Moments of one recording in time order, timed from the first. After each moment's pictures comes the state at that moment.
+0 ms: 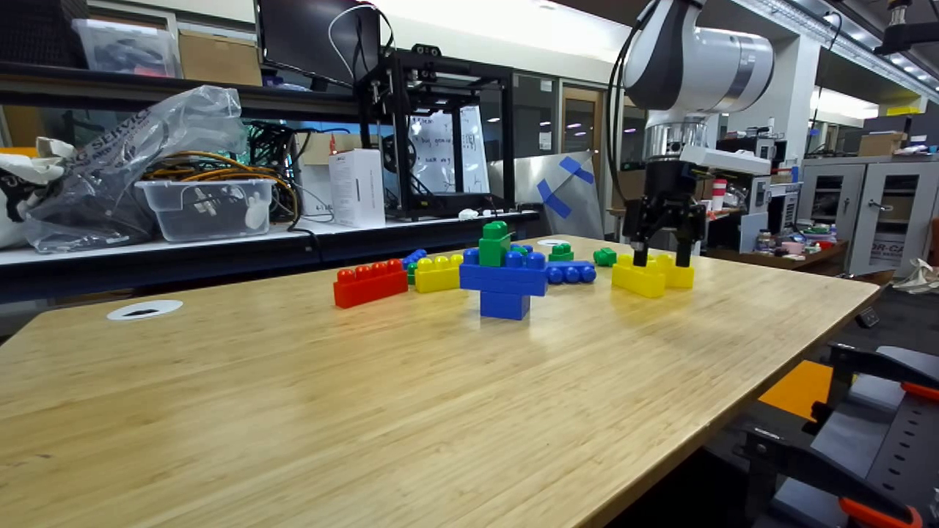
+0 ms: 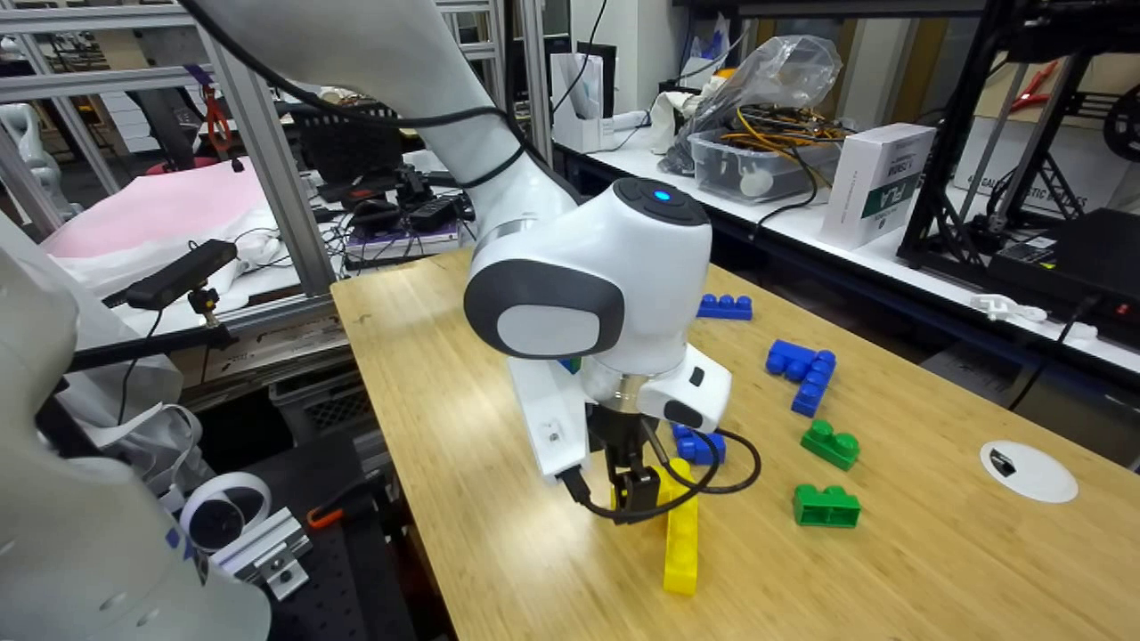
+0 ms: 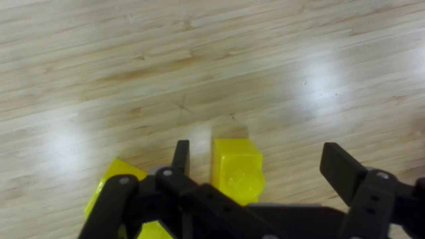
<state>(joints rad) -0.11 0.15 -0.16 -2.54 0.27 2.60 -0.28</state>
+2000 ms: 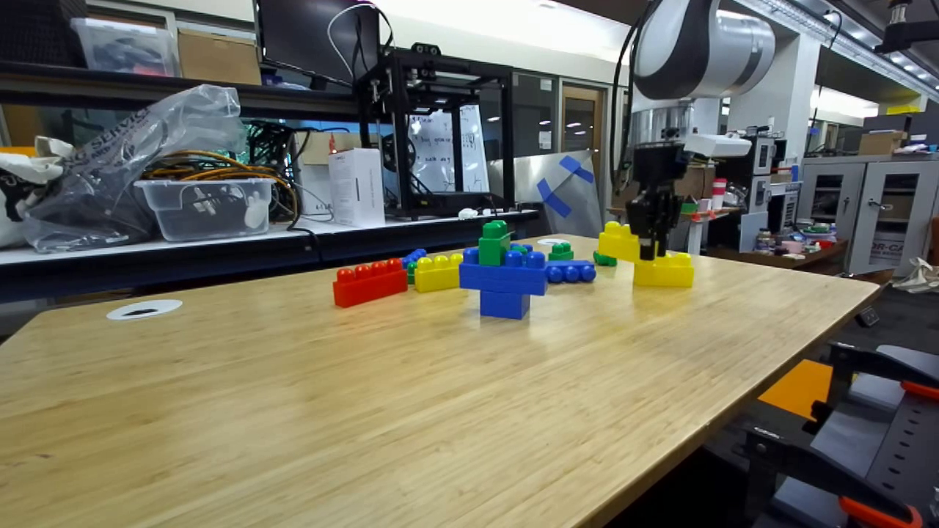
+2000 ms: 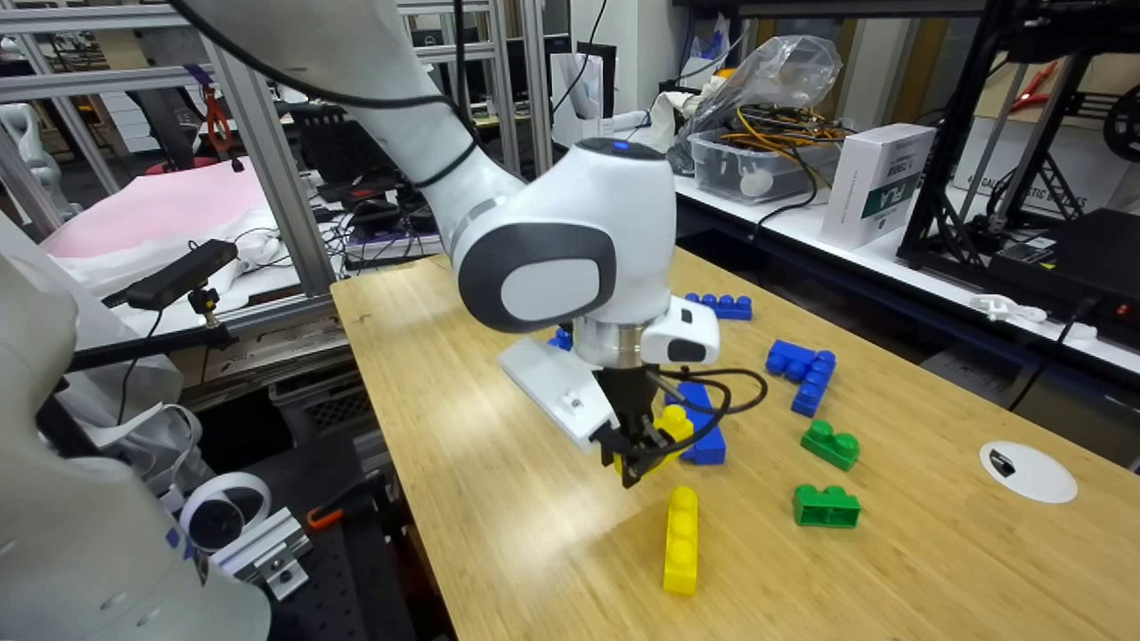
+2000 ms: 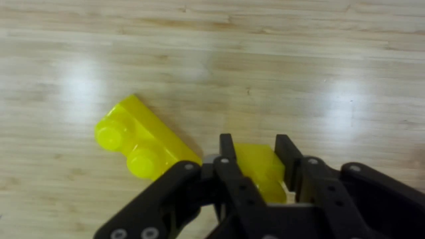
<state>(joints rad) -0.11 0.09 -0.12 -2.57 -0.02 2.66 -0.27</state>
